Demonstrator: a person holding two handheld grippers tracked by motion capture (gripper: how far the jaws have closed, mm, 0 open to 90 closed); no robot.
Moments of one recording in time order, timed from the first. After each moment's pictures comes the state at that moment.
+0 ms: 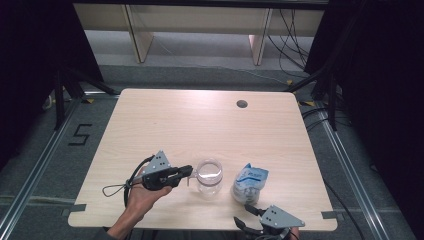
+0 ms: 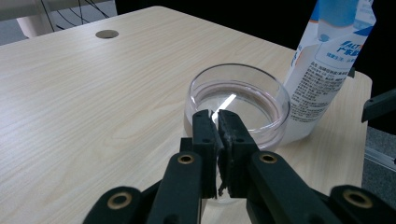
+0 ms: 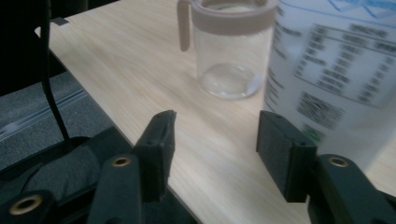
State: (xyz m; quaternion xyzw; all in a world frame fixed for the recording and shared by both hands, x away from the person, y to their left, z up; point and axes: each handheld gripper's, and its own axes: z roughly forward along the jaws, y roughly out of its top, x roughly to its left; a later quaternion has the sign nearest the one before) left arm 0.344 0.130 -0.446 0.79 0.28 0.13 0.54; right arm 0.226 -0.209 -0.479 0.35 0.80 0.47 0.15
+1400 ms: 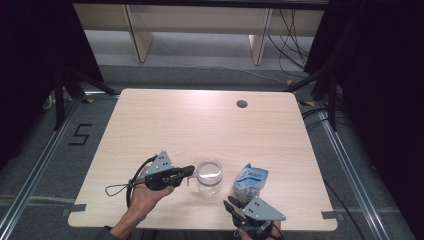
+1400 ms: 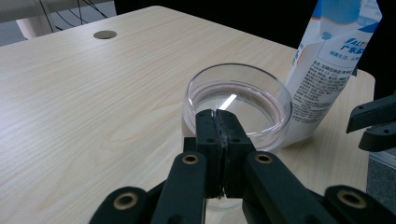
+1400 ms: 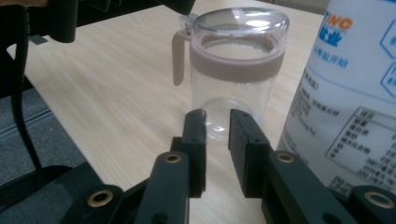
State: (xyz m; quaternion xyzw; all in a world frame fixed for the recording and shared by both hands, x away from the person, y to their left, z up) left arm 0.345 0.123 -0.450 0.79 0.28 0.13 0.54; right arm 0.246 -0.163 -0.475 0.34 0.78 0.49 0.20
